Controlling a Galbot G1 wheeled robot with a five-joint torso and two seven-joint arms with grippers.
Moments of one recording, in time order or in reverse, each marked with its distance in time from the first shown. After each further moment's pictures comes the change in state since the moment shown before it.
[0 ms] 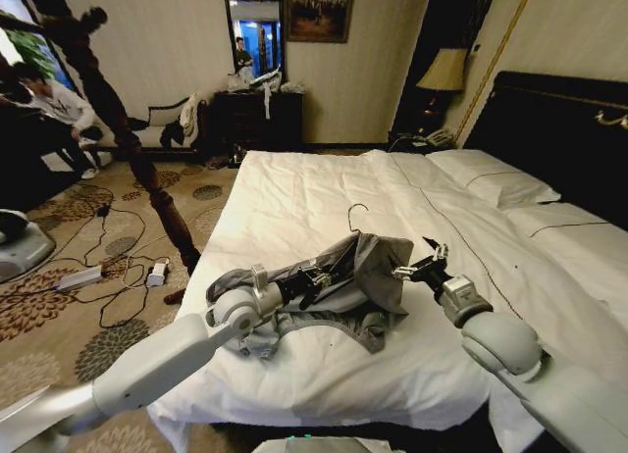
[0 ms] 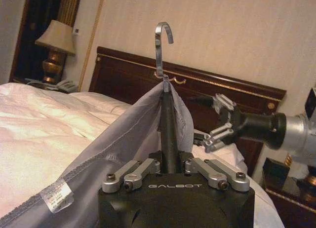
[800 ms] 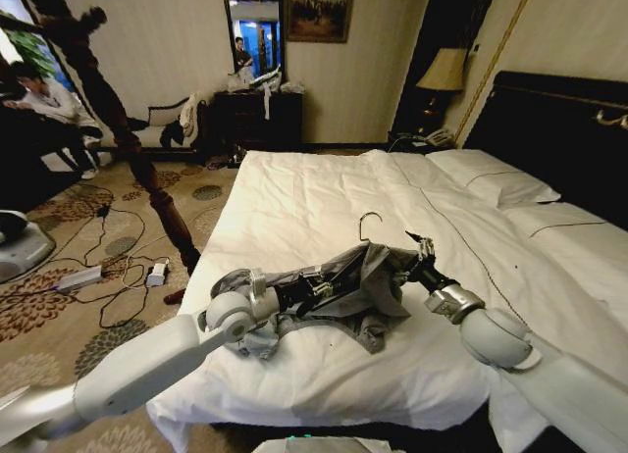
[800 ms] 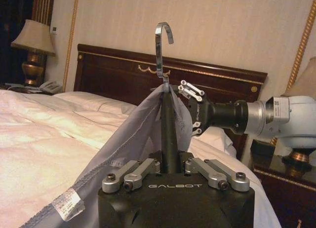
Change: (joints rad) left arm -0.017 0.066 0.025 -0.061 0.052 0.005 0.038; right arm 0.039 -0.109 -0.059 -0.092 -0.486 0.111 -0.148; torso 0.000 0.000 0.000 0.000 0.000
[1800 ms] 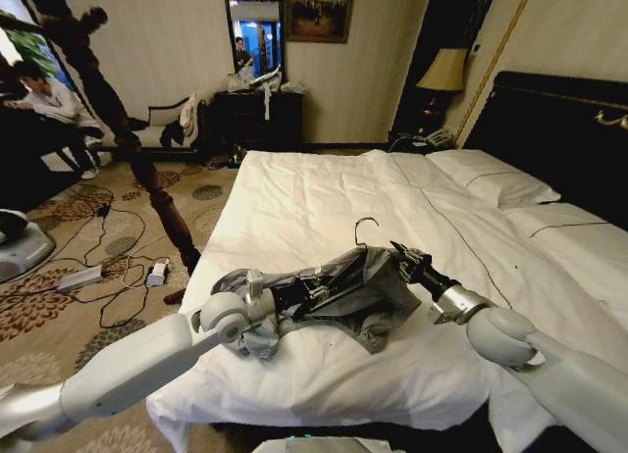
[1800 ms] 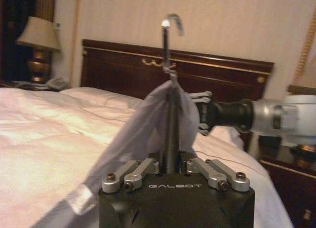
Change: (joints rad) left arm -0.030 0.040 0.000 -0.029 -0.012 0.021 -0.051; right arm -0.028 -0.011 0.009 -0.038 -0.147 0.090 -0.009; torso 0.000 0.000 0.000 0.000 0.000
